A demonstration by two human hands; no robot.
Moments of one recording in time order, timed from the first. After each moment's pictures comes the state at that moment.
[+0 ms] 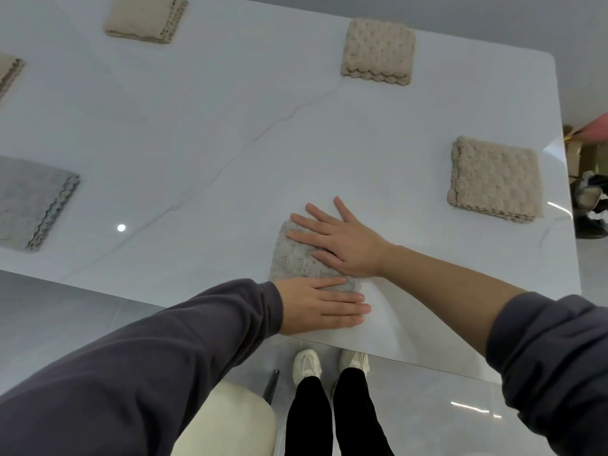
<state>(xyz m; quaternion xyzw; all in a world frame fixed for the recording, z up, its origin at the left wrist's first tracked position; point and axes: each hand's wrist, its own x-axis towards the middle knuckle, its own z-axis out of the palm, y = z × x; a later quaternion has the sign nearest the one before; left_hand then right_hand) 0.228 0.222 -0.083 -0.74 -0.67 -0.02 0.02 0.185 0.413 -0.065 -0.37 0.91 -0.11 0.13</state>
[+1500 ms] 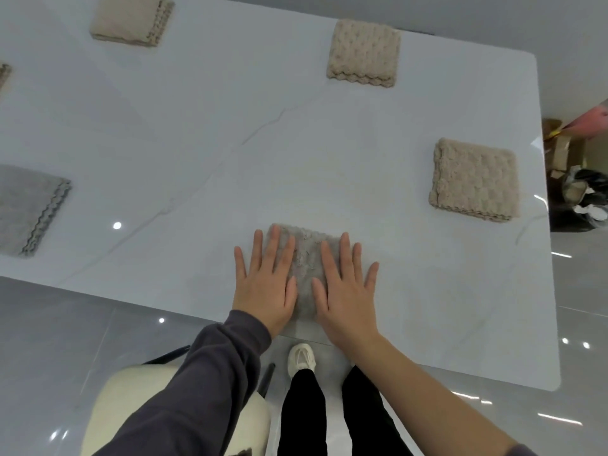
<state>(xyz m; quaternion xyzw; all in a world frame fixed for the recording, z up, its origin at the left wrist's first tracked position) 0.257 0.219 -0.055 -0.18 -0.98 -0.08 -0.09 0.298 0.373 -0.047 0.05 0.97 -0.19 0.14</state>
